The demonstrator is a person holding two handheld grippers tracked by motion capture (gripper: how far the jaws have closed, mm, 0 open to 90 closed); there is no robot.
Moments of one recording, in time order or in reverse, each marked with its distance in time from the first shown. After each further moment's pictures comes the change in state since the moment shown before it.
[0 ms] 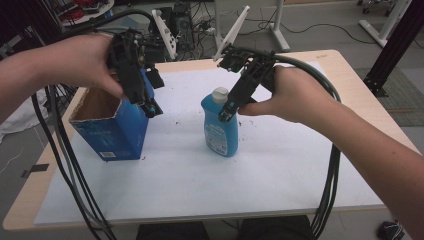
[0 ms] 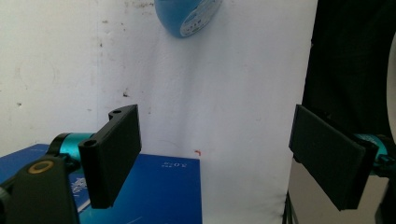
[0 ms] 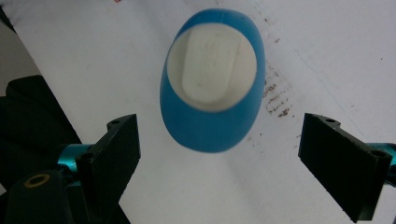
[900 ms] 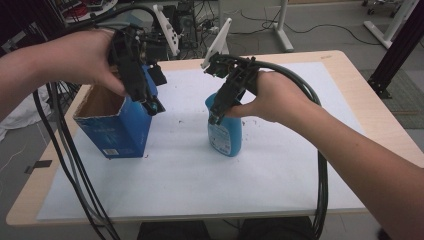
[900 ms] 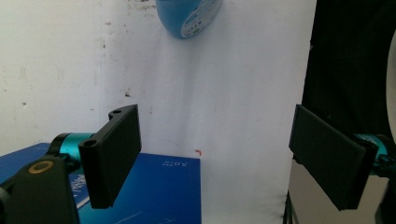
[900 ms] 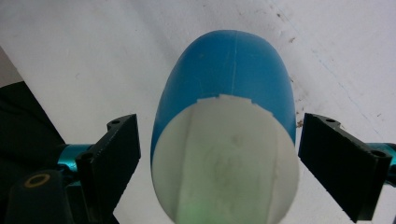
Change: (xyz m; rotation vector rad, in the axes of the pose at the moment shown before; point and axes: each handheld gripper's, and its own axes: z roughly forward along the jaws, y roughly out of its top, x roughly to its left) left arm -0.003 -0.005 -0.005 -0.018 0.012 -0.001; right arm 0.000 0.023 0.035 0.081 0.011 0.028
